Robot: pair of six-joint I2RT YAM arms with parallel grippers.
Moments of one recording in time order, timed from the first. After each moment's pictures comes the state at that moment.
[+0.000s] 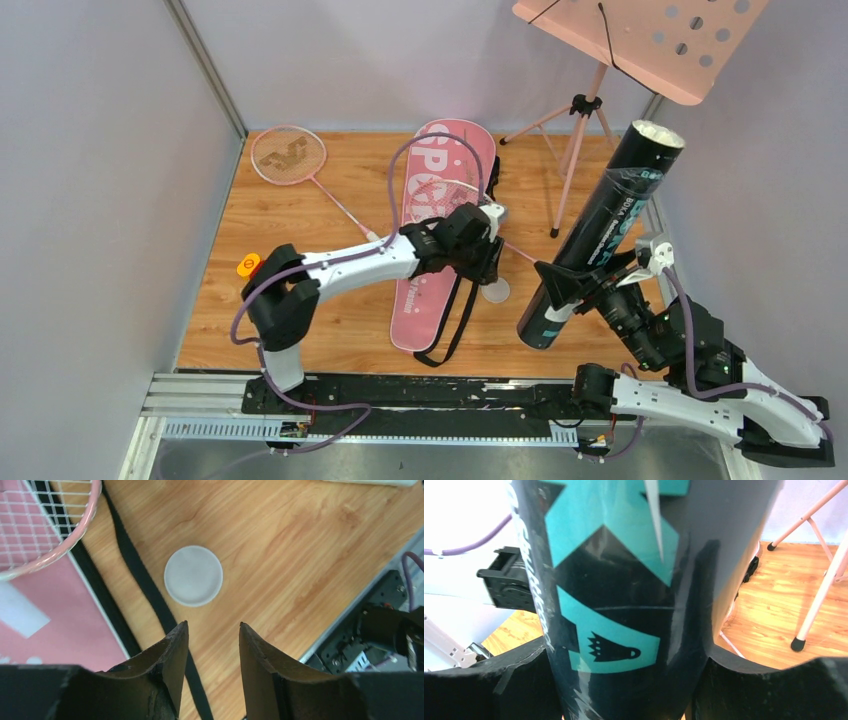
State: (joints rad) left arm -0.98 1.75 1.35 -0.35 0.10 -0.45; right arm 1.25 0.30 0.81 -0.40 0.70 0.23
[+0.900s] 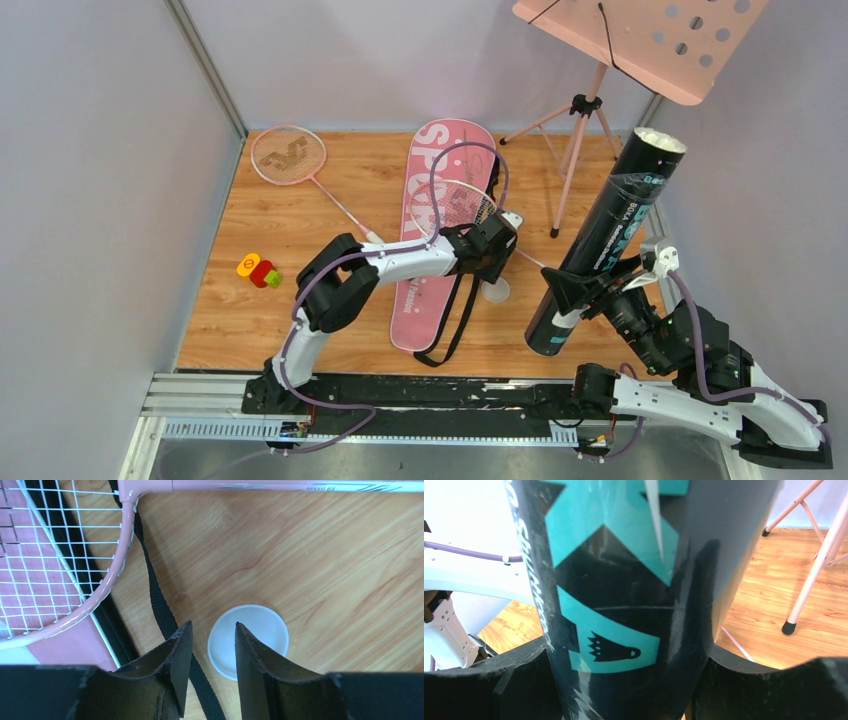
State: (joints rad) left arm -1.02 2.10 1.57 -0.35 -0.13 -0.37; right arm 1.25 0.25 0.83 -0.53 0.71 0.28
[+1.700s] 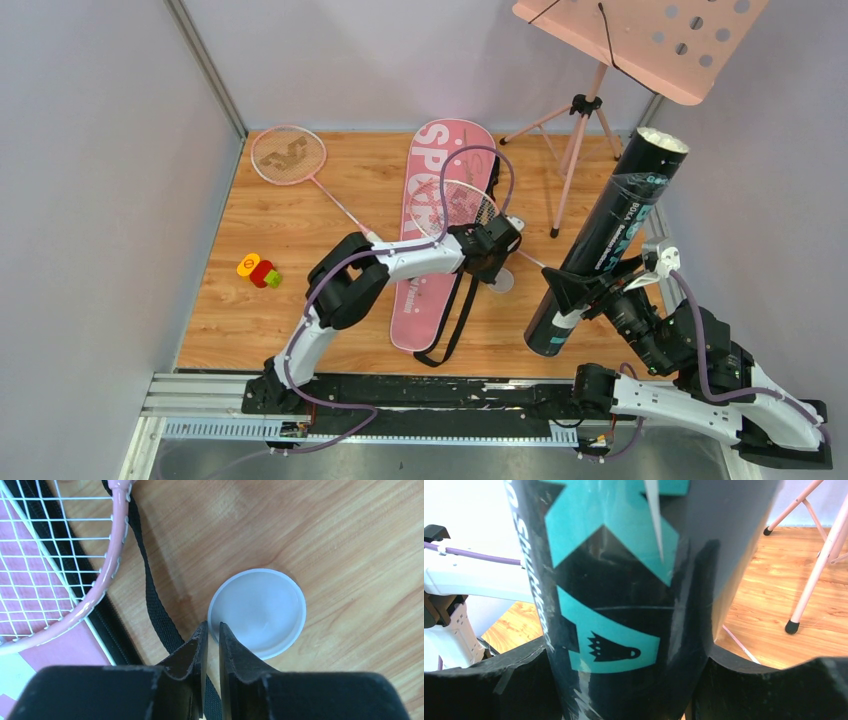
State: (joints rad) left arm -1.02 2.20 1.67 -0.47 -0.14 -0.34; right arm 1.25 0.24 0.83 -0.53 0.71 0.29
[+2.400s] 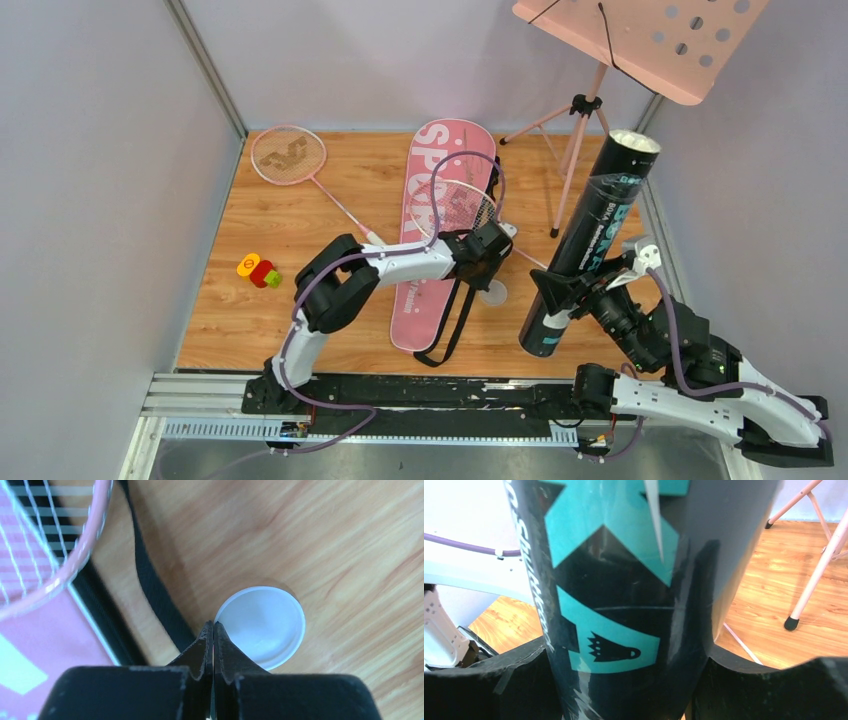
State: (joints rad) left arm -1.02 2.14 1.57 -0.41 -0.09 -0.37; right arm 1.25 0.28 0.81 -0.52 0.71 0.29
